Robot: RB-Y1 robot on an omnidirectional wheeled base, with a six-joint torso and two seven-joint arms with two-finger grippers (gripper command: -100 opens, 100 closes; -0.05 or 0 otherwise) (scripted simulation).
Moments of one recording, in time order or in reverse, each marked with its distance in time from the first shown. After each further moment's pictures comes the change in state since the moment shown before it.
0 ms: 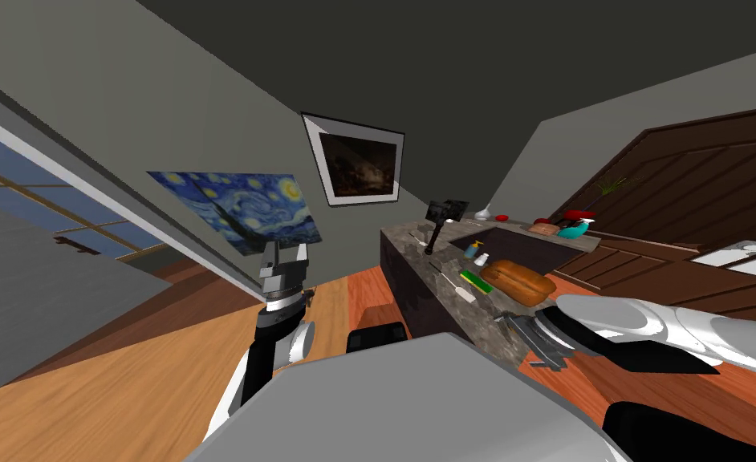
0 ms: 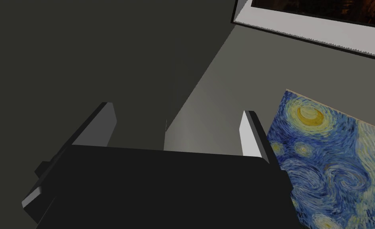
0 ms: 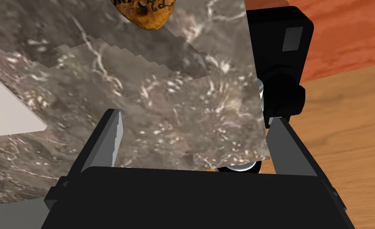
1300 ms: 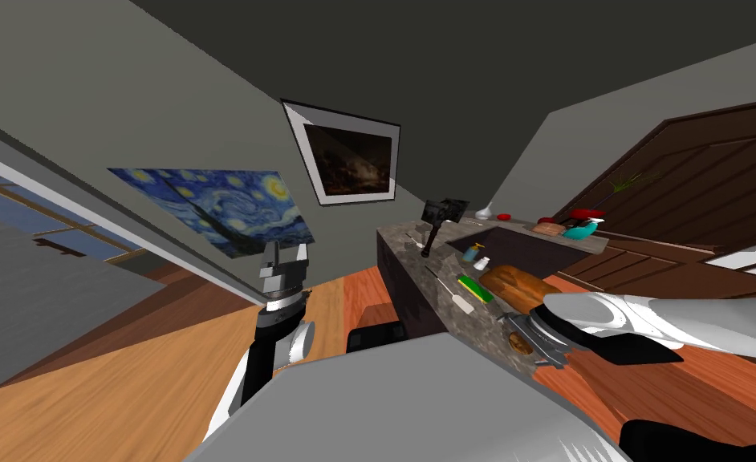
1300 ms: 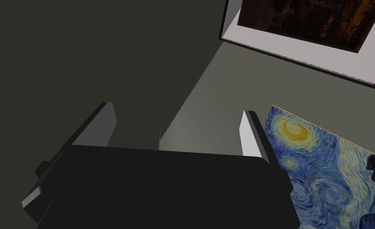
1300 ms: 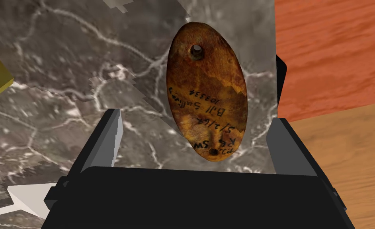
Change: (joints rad) left arm 0.000 0.000 0.000 0.000 0.000 0.000 0.000; right arm 0.153 -0.170 -0.026 0.039 0.028 0.145 -0.044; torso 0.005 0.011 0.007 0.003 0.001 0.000
